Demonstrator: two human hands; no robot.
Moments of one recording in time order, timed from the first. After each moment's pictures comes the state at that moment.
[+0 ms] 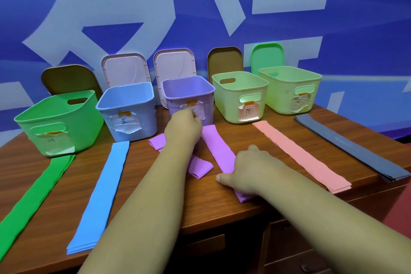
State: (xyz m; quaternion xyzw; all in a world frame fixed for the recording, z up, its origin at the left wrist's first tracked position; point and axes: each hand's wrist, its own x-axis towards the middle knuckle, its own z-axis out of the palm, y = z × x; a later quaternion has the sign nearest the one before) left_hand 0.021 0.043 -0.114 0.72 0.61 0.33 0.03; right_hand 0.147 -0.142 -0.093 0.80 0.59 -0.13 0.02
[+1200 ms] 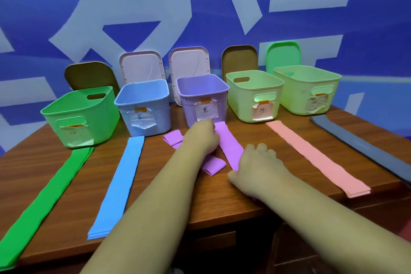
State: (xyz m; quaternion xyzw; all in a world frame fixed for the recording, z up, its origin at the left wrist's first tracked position) left_hand 0.018 0.030 -0.133 0.79 0.58 0.20 0.05; right_hand 0.127 -0.141 -0.104 0.81 0.58 -0.10 -0.07
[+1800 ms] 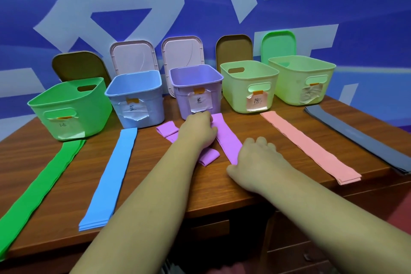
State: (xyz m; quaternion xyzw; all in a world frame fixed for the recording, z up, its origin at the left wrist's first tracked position) left_hand 0.023 0.023 -0.140 0.80 0.56 0.22 0.02; right_hand 0.133 -0.156 -0.103 0.81 0.57 -0.11 -0.07
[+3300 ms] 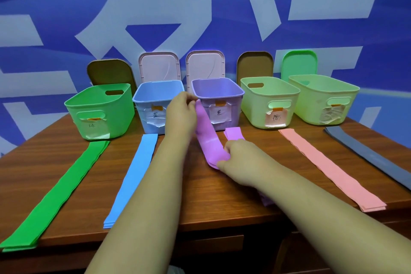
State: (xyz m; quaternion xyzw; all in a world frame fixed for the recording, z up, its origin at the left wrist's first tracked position) left_hand -0.051 0.022 -0.081 0.63 0.54 0.55 0.11; right_hand 0.103 -0.114 -0.091 0.68 0.71 -0.11 -0.13
